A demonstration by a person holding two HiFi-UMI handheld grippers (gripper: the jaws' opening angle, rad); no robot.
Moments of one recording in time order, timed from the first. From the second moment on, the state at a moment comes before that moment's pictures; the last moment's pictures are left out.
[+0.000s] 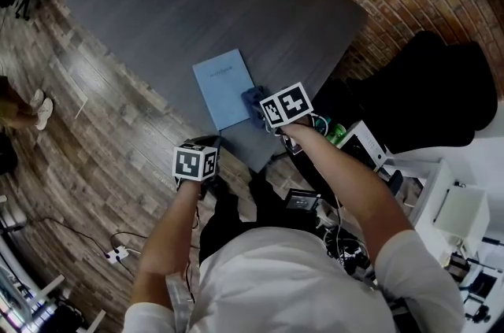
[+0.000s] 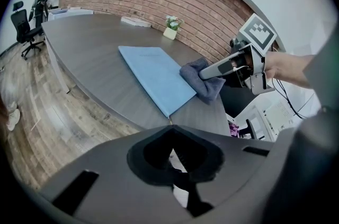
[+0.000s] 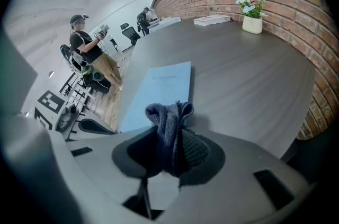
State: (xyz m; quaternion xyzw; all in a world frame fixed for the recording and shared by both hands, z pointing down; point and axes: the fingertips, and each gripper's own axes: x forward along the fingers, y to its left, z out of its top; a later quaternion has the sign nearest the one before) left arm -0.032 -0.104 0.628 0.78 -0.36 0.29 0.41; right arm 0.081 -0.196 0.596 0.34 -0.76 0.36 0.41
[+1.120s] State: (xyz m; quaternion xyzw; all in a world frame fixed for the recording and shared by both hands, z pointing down) left arm -0.041 -0.098 0.624 0.77 -0.40 0.23 0.43; right arm 0.077 -0.251 0.549 0.32 -0.78 0.18 0.51
